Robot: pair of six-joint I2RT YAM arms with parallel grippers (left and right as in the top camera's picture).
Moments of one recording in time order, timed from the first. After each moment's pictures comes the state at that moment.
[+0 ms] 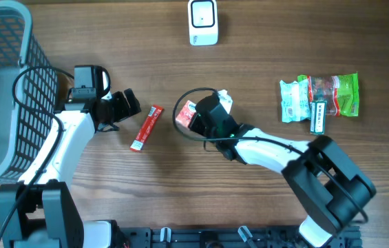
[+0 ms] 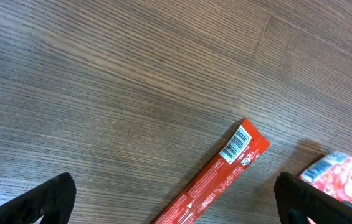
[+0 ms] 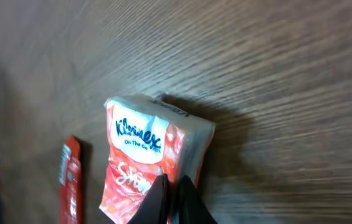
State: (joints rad) left arm 0.02 1.55 0.96 -0.59 0.14 -0.40; right arm 0.71 1.82 0.85 0.12 0.05 1.08
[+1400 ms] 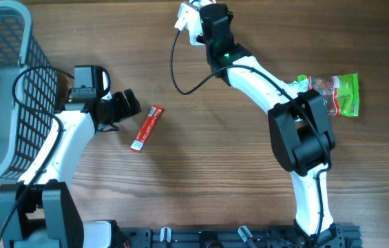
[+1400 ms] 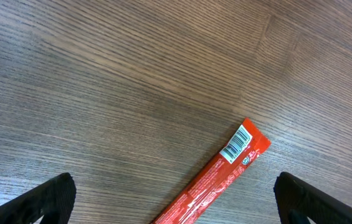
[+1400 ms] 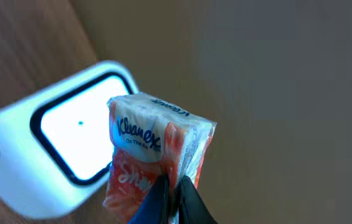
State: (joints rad) left arm 0.02 1.55 0.96 -0.59 0.14 -0.40; right arm 0.48 2.26 1.72 0.16 0.38 -1.04
